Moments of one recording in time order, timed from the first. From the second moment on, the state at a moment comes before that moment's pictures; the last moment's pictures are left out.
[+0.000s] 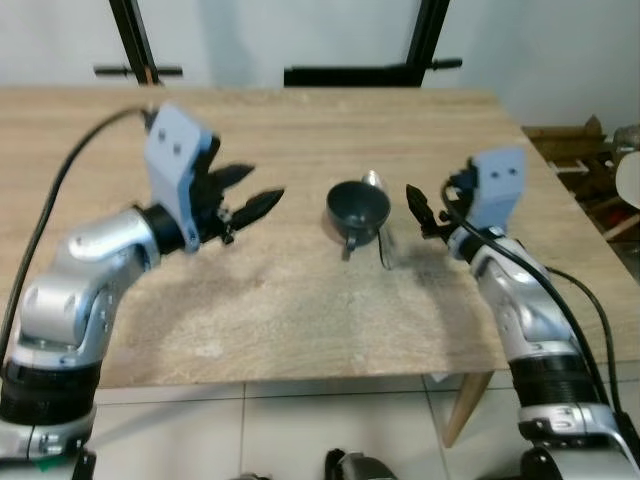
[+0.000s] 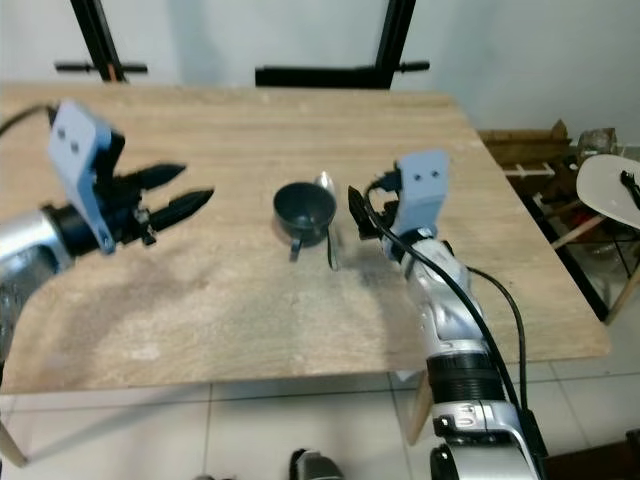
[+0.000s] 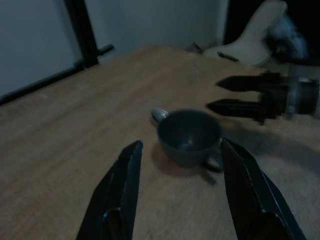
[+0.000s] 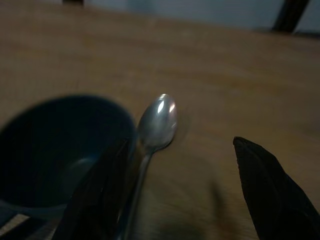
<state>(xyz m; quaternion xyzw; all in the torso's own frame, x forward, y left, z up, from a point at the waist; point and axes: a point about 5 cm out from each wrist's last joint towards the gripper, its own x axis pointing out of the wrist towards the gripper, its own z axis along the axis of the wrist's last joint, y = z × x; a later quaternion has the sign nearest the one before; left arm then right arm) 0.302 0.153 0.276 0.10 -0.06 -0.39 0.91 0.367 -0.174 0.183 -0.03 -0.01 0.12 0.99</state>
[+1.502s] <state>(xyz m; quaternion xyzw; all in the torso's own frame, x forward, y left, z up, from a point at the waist) 0.295 0.150 0.285 0.10 -0.04 -0.40 0.91 0.365 -0.064 0.226 -0.01 -0.13 0.33 0.93</state>
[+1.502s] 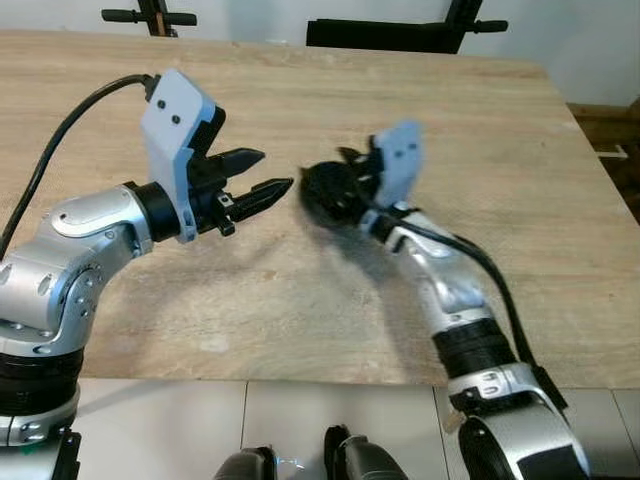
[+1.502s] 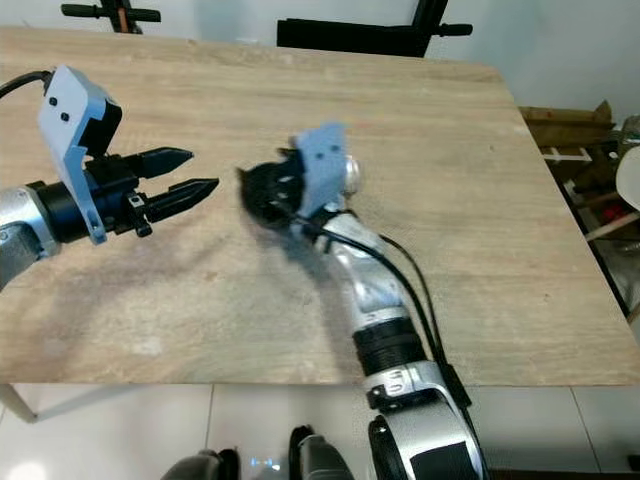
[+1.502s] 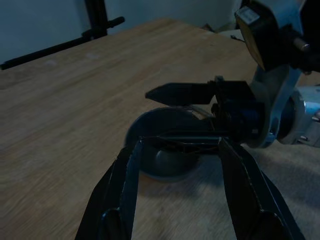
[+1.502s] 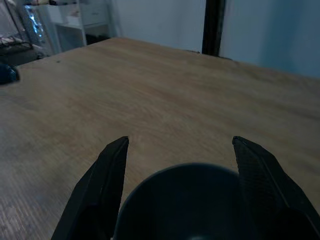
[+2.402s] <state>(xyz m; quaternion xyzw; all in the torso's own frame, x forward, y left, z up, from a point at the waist) 0.299 0.152 0.272 0.12 -0.01 -0.43 0.89 0.373 -0.164 0.233 -0.08 -0.13 0.16 0.98</state>
